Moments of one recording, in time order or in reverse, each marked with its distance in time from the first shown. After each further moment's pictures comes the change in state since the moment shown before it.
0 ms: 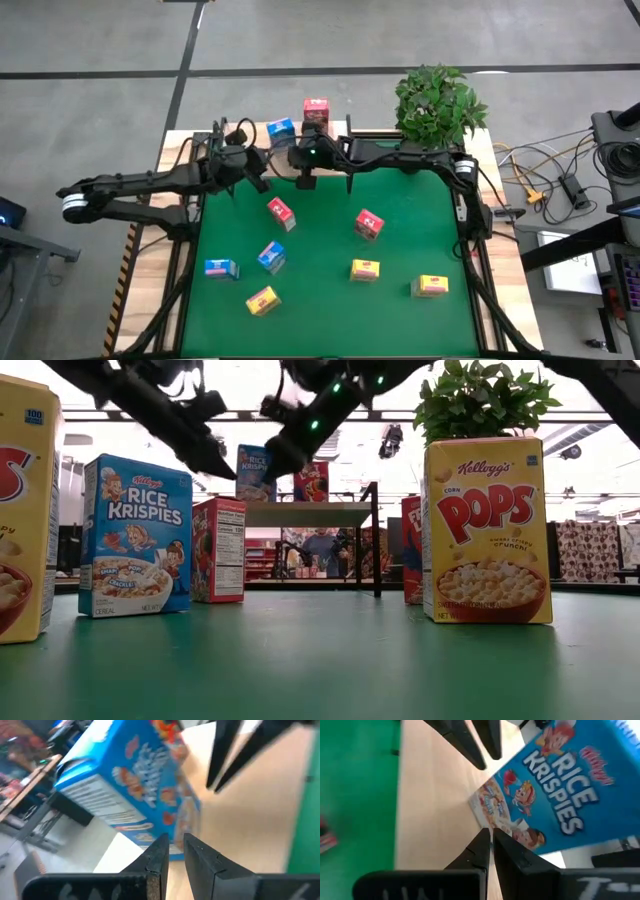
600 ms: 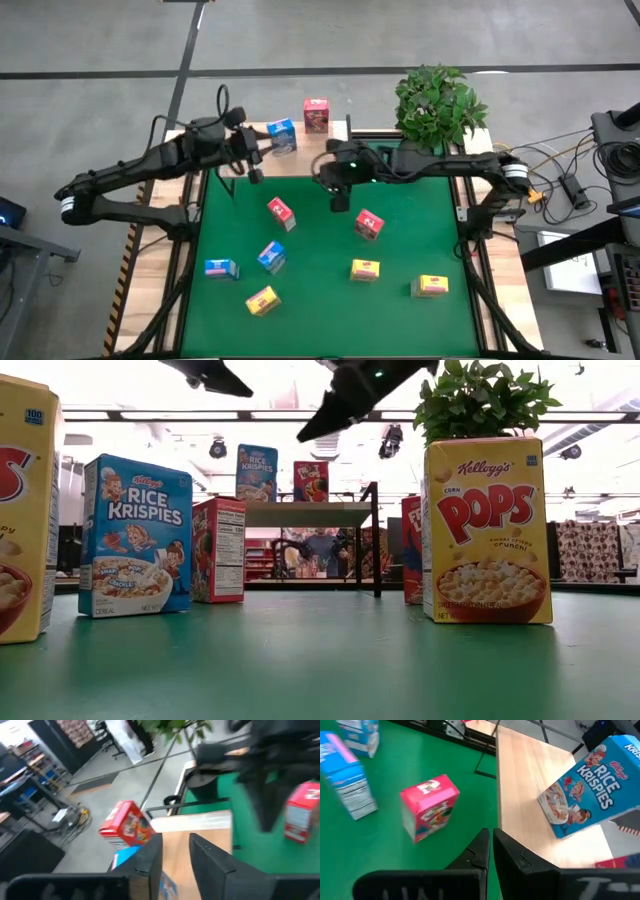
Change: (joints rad) left arm 0.030 -0.015 0.377 -0.225 0.321 0.057; right arm 0.069 -0.377 -0.390 0.033 -0.243 0.067
